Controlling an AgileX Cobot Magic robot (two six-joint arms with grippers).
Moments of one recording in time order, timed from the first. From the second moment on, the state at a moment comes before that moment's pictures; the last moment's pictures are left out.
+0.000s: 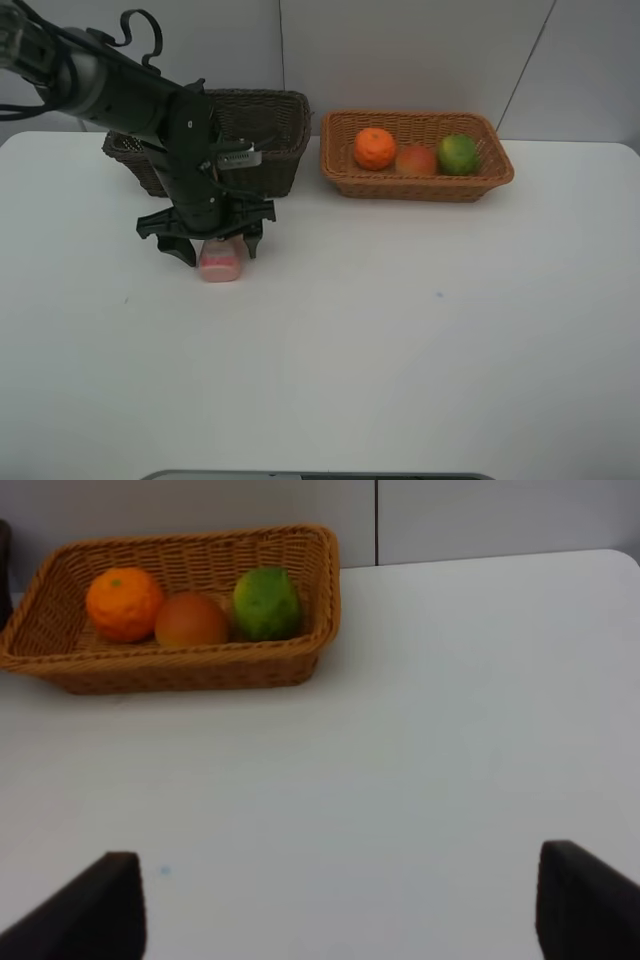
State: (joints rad) left arm -0.50 2.07 -1.19 0.03 0.54 -0.63; right arm 0.01 -0.01 -0.52 -0.05 1.06 0.05
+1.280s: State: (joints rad) left arm -0.50 2.10 -1.19 0.01 0.56 -0.66; right arm 0.01 -0.01 -0.52 -0.05 1.06 0.05
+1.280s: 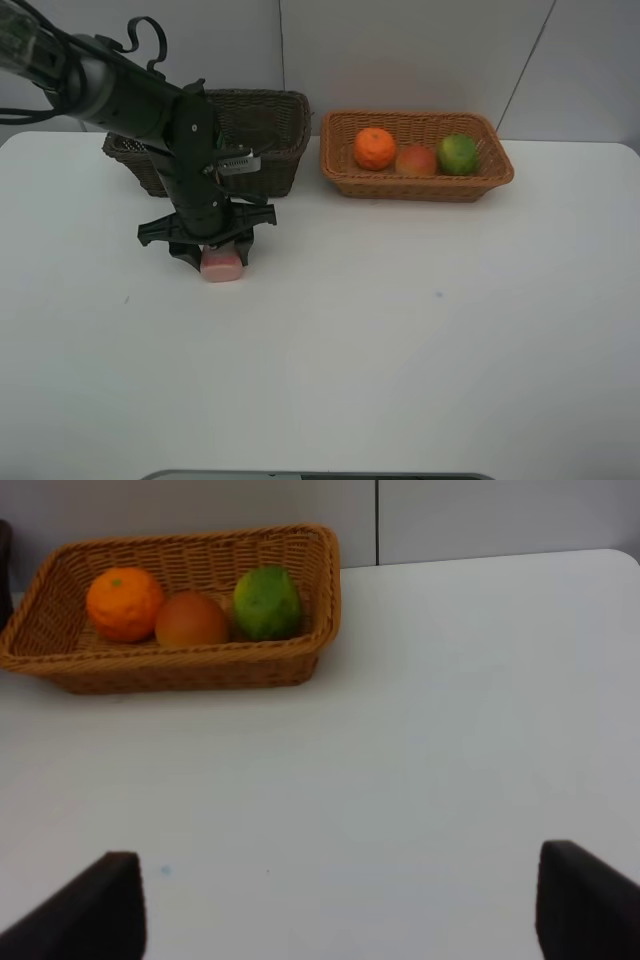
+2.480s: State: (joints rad) left arm -0.48 1.76 -1.19 0.16 0.72 -0.55; right arm 0.01 -0.01 -0.52 -0.05 1.06 0.05
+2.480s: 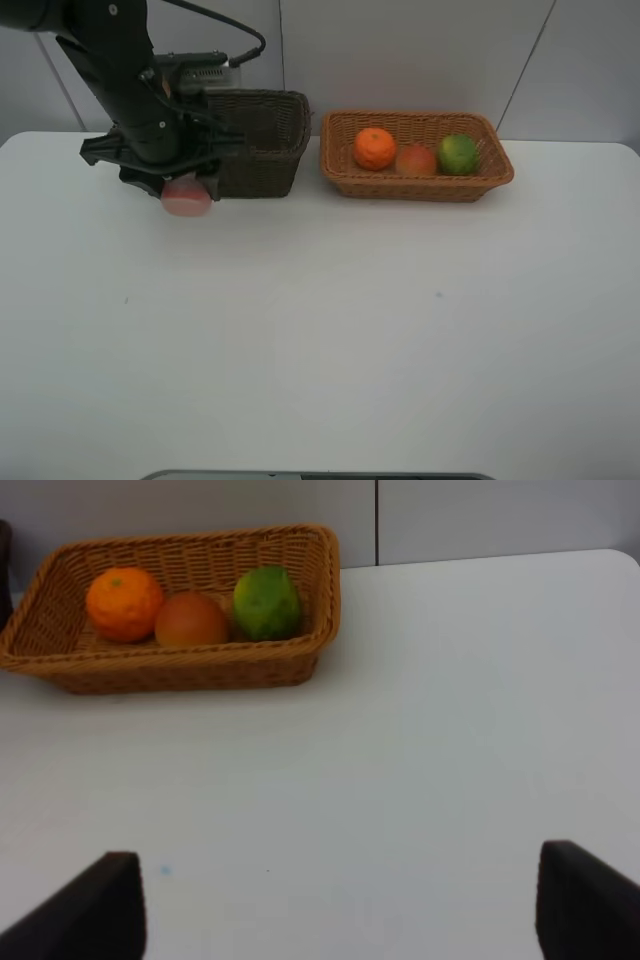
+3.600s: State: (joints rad) left arm -0.19 1.88 -1.19 0.52 0.04 -0.55; right arm 0.01 -0.01 -0.52 -0.05 1.06 0.05
